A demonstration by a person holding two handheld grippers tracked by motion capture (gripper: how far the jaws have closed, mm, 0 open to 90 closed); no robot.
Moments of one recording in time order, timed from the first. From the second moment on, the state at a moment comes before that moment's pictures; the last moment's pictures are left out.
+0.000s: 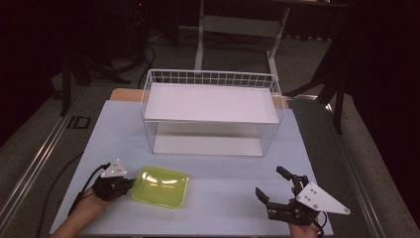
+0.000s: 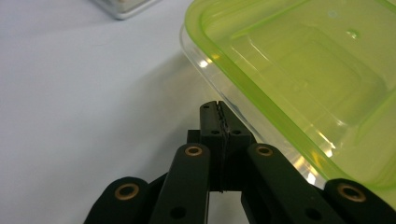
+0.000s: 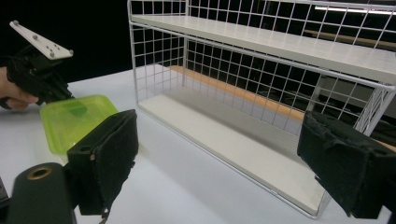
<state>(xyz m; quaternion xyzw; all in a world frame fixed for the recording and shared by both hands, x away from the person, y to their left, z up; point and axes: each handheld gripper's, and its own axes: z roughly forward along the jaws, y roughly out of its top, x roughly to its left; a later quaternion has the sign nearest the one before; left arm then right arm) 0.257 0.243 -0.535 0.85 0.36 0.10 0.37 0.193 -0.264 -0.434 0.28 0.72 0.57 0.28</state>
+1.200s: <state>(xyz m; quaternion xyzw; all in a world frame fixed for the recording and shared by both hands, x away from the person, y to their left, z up) 0.260 0.141 -0.543 0.88 0.29 0.00 0.39 0.197 -0.263 -0.438 0.28 0.73 0.56 0.28</state>
